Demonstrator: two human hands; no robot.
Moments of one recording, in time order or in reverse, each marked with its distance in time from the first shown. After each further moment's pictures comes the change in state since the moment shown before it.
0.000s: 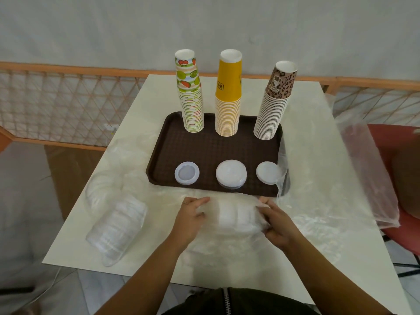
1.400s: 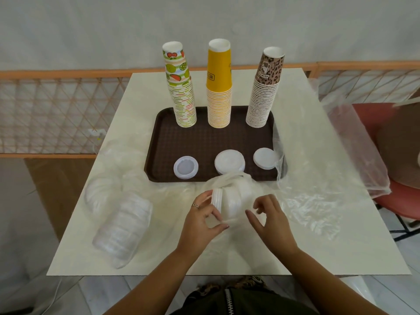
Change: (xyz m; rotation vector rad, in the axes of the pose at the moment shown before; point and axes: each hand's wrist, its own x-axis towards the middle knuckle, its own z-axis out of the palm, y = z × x) left_hand -0.026 -0.025 0.010 -0.004 0.036 0.426; right_hand -0.040 0.054 0.011 -1.111 0.255 -0.892
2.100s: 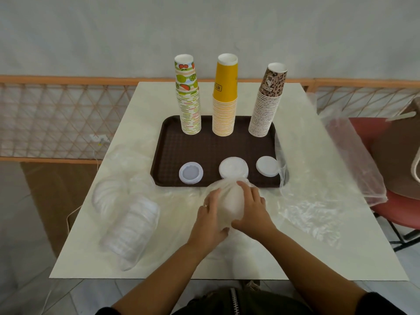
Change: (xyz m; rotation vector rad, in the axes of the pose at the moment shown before) left_hand 0.013 -0.002 0.008 0.287 -0.140 -0.060; right_hand 0.036 -0.048 0.024 -0.228 -0.306 0.169
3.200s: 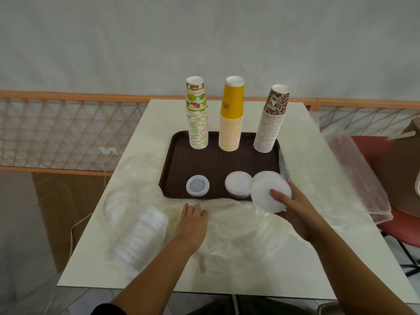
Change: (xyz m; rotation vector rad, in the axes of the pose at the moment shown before) left_hand 0.013 -0.016 -0.052 0.820 -0.194 -0.051; right_hand -0.002 0.015 -0.089 1.080 -0.010 0.143
